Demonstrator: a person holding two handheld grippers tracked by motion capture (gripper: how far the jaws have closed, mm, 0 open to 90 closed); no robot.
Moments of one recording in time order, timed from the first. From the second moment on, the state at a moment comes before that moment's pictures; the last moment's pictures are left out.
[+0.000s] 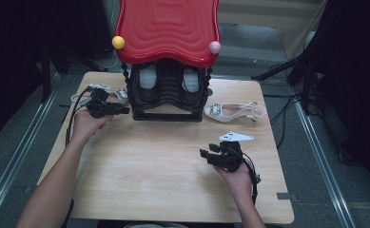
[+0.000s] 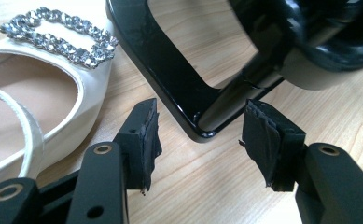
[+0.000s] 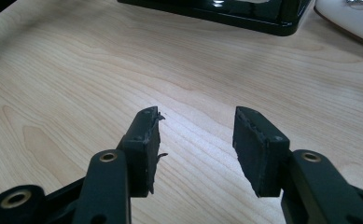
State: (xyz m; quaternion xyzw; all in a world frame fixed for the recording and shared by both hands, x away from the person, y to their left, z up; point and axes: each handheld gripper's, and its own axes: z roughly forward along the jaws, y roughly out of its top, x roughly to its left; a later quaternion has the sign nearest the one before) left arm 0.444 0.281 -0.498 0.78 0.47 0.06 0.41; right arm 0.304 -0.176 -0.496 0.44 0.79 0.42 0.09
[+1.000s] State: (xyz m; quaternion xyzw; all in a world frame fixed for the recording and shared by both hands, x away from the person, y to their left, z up) left arm 0.387 0.322 -0.491 0.75 0.49 0.08 0.43; right arm 0.333 -0.170 -0.494 0.43 0.79 0.43 0.08
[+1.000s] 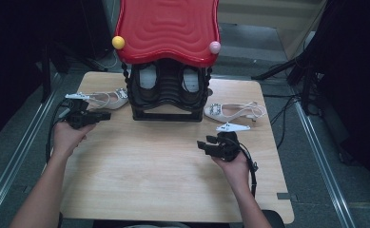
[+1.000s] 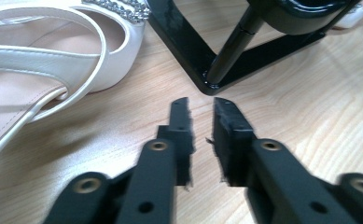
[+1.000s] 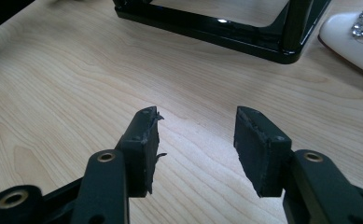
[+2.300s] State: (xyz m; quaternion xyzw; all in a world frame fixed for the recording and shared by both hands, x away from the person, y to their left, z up) left arm 0.392 0.411 -0.529 0.72 0.57 0.14 0.37; right arm 0.338 -0.165 -0.495 0.42 0.80 0.43 0.08
